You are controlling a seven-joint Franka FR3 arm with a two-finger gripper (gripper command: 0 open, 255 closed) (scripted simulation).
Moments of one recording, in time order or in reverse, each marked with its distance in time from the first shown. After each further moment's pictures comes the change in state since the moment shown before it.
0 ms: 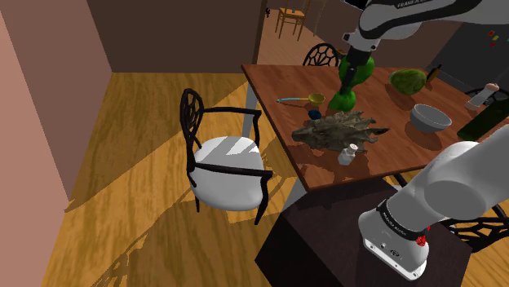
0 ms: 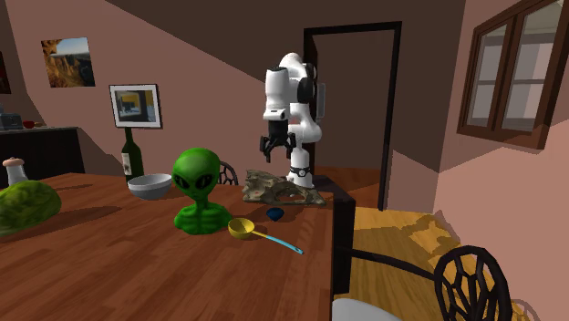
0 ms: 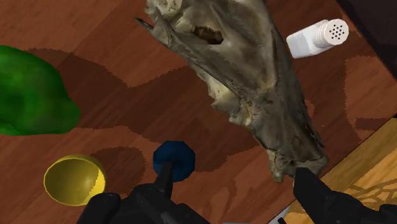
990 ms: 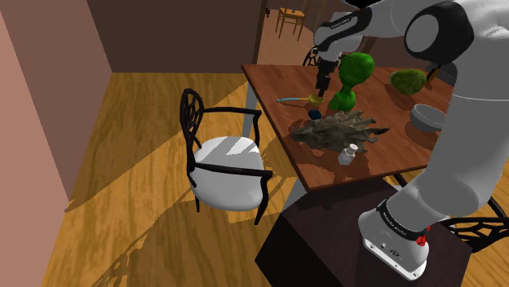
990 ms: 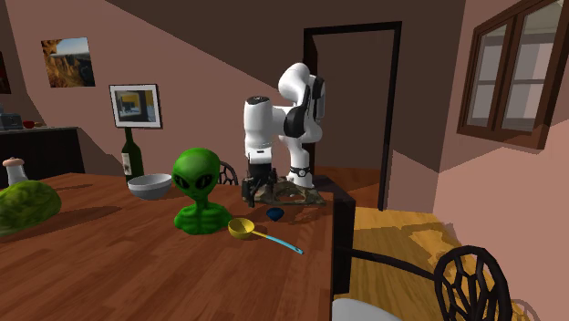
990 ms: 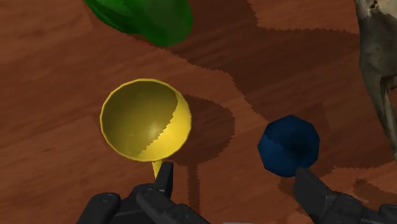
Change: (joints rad) arm -0.105 0.663 0.006 0.514 0.257 0.049 -0.592
